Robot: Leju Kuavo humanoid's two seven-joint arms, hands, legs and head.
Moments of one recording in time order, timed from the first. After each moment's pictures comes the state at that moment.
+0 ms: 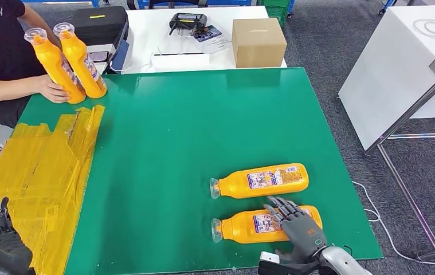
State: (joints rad) left arm 0.30 -0.35 0.42 -1.89 -0.16 -0.02 -0.69; right arm 0.14 -0.47 0.50 -1.62 0.90 -0.04 0.03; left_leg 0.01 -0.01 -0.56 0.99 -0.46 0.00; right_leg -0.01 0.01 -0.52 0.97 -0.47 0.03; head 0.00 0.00
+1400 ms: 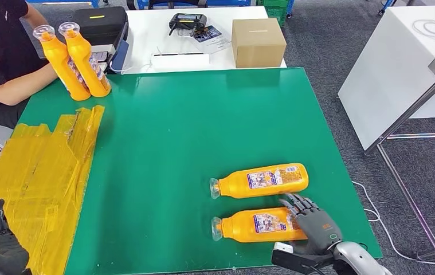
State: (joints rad) left arm 0.29 -0.35 0.45 -1.87 -0.12 -0.06 -0.68; right arm 0.14 -0.53 0.44 -1.61 0.85 0.05 0.05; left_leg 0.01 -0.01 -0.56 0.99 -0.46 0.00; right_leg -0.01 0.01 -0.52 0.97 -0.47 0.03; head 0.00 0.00
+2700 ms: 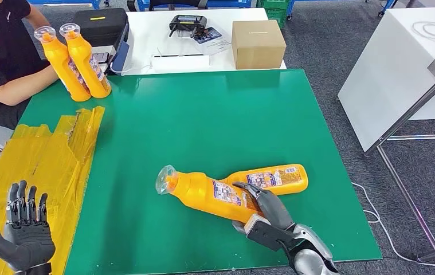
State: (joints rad) left arm 0.28 -0.33 0.39 -1.82 0.16 -0.27 -0.45; right arm -0.01 -0.18 0.45 -1.49 0.43 0.03 -0.25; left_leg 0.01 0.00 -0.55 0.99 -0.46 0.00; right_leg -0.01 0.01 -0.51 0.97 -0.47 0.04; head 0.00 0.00
